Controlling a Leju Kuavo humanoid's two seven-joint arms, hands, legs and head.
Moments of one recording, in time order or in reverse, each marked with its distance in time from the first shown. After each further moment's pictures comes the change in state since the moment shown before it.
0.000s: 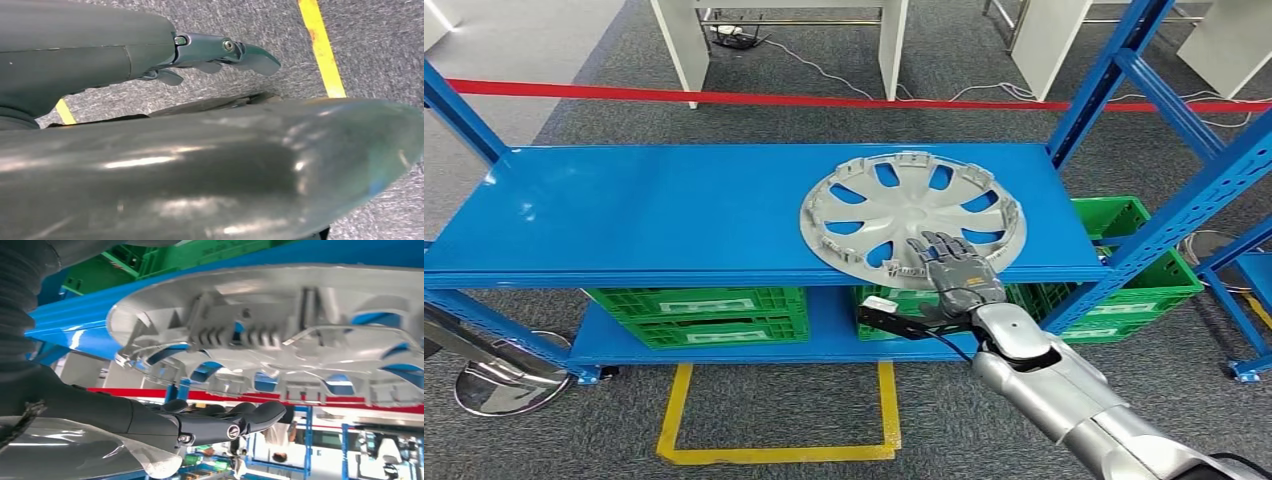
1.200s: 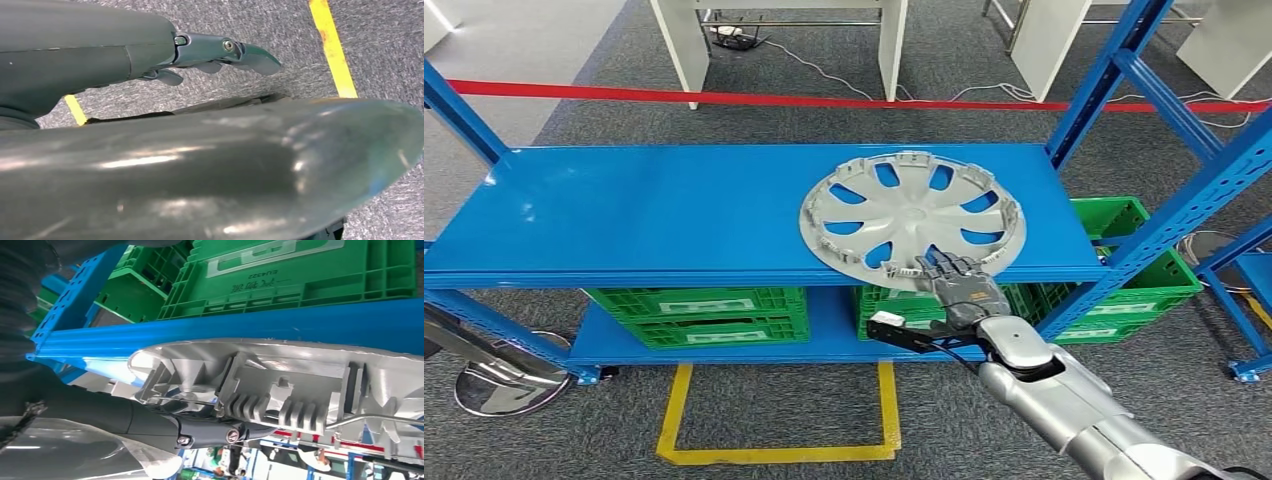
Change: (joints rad) left arm 0.078 -0.002 0.077 -0.089 -0.126 0.000 0.113; right arm 0.034 -0.003 -0.015 0.048 0.029 0.057 -0.006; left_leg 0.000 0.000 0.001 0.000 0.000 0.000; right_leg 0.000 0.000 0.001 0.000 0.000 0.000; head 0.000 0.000
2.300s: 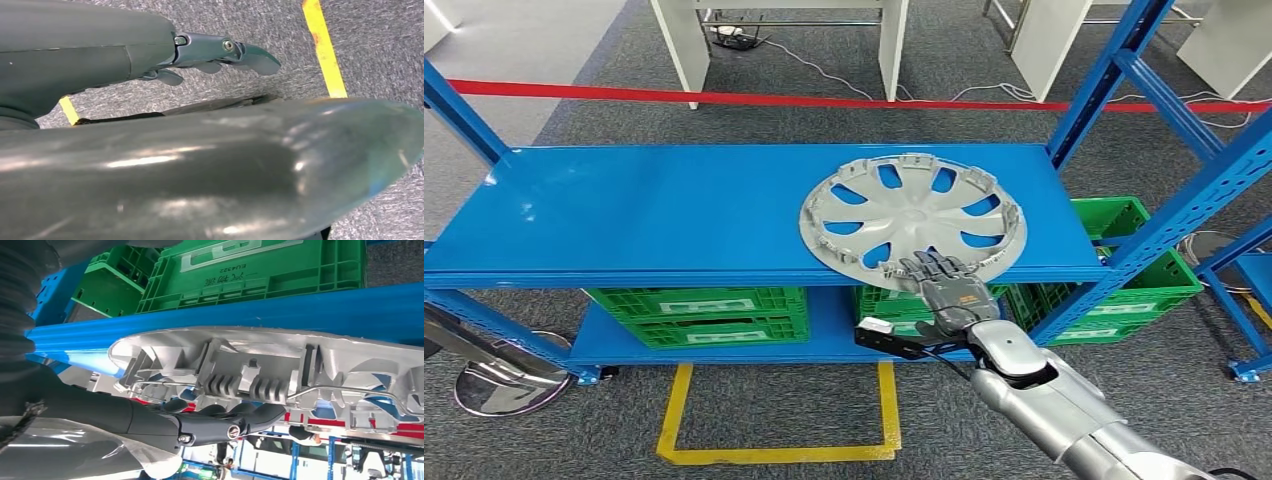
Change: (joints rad) left arm 0.002 -0.015 0.019 0.000 -0.006 0.000 -0.012; right arm 0.027 0.006 0.016 -0.064 -0.001 -0.041 -0.019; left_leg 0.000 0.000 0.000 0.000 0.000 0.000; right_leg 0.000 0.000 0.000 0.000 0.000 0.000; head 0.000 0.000
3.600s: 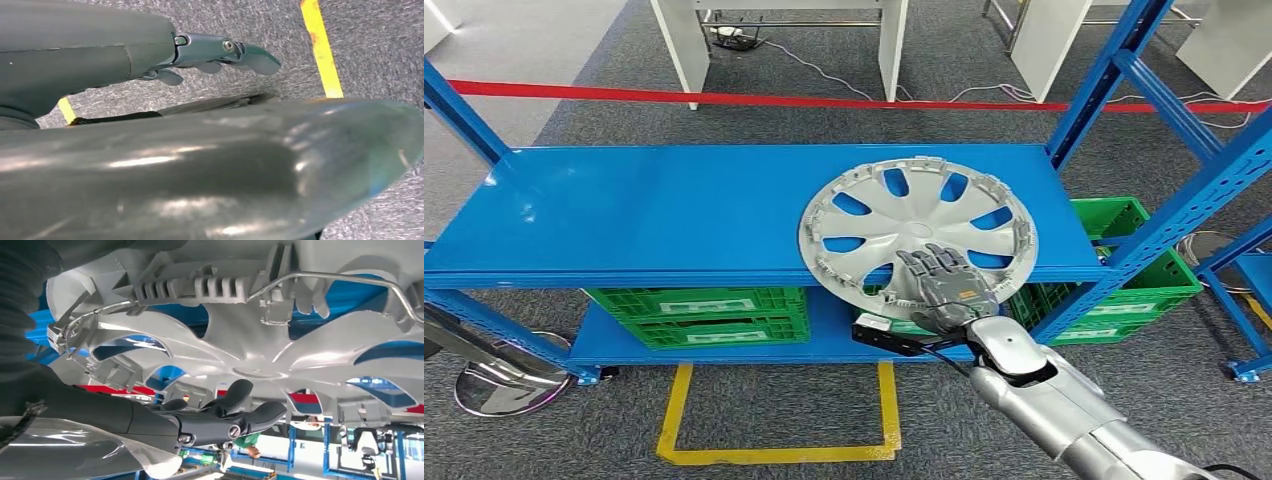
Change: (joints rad) left arm 0.000 -0.005 0.006 0.000 0.017 0.000 -0.015; right arm -0.005 0.000 0.002 -0.019 0.014 -0.047 -0.011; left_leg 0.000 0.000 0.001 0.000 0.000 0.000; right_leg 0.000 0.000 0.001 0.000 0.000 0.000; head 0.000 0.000
